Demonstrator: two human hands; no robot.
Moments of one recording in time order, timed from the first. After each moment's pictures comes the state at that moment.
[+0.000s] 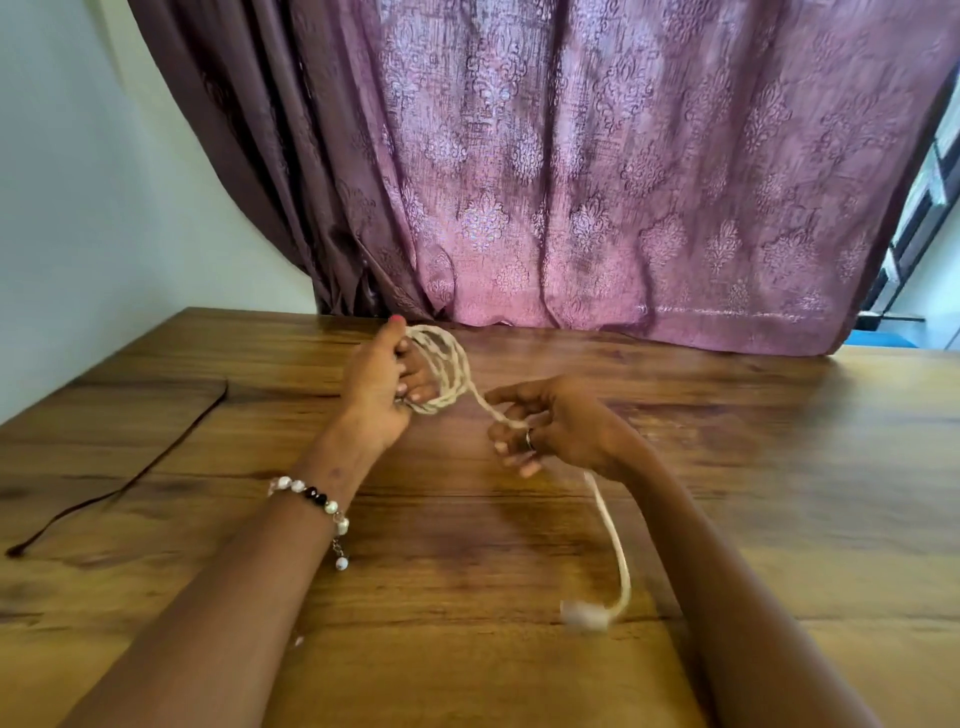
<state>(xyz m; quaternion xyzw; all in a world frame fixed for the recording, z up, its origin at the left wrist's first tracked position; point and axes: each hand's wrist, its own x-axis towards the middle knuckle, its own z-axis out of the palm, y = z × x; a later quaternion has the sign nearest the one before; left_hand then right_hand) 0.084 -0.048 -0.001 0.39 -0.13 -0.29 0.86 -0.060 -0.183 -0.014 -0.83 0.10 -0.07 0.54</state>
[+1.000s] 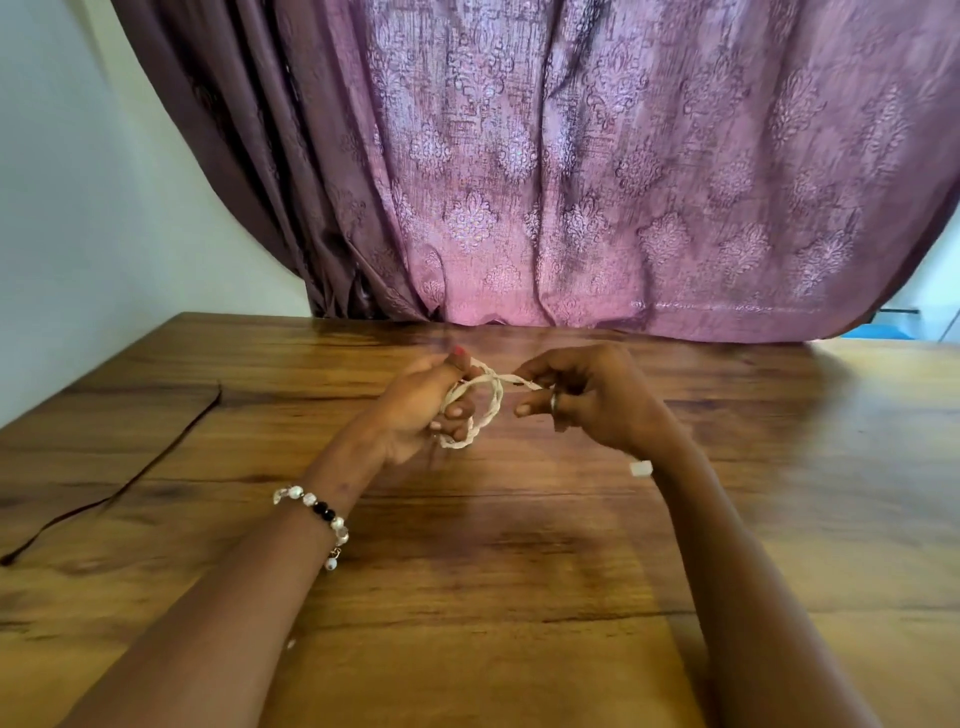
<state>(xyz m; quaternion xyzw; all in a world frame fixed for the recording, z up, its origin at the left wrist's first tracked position) 0.048 -0.049 -0.007 0.52 -0.35 -0.35 0.69 -0.085 -0.192 0.016 -0.90 0.00 -0.28 0.34</state>
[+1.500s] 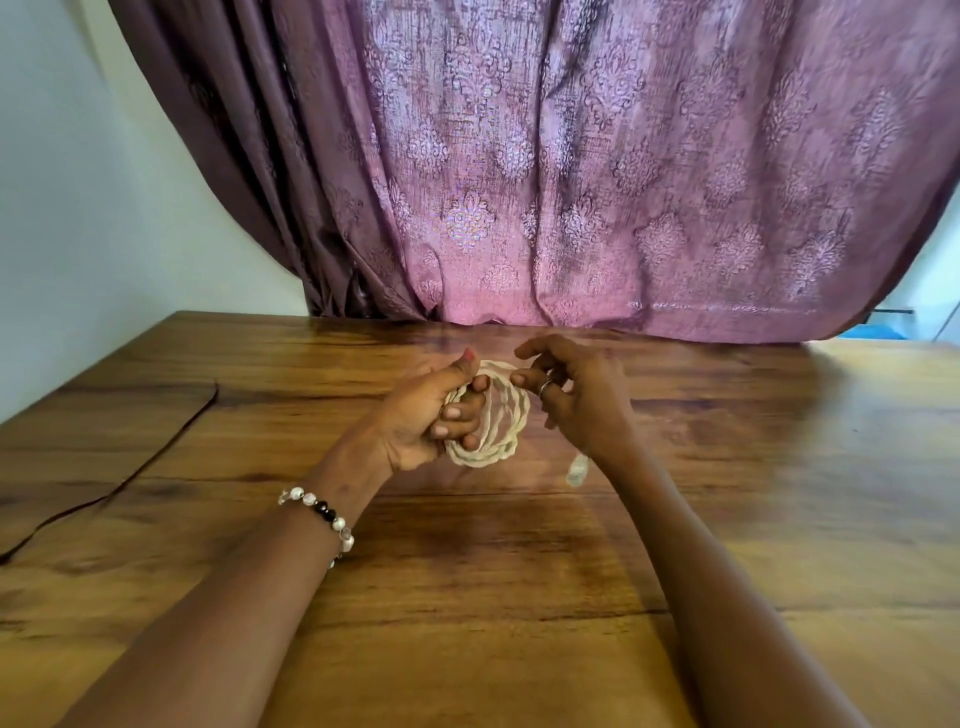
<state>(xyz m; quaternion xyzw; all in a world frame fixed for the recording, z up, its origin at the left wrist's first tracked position) 0.045 -0.049 -0.010 0.44 -0.33 -0.46 0.69 -0.065 -0.195 -0.010 -0.86 0.06 -0.41 0.28</state>
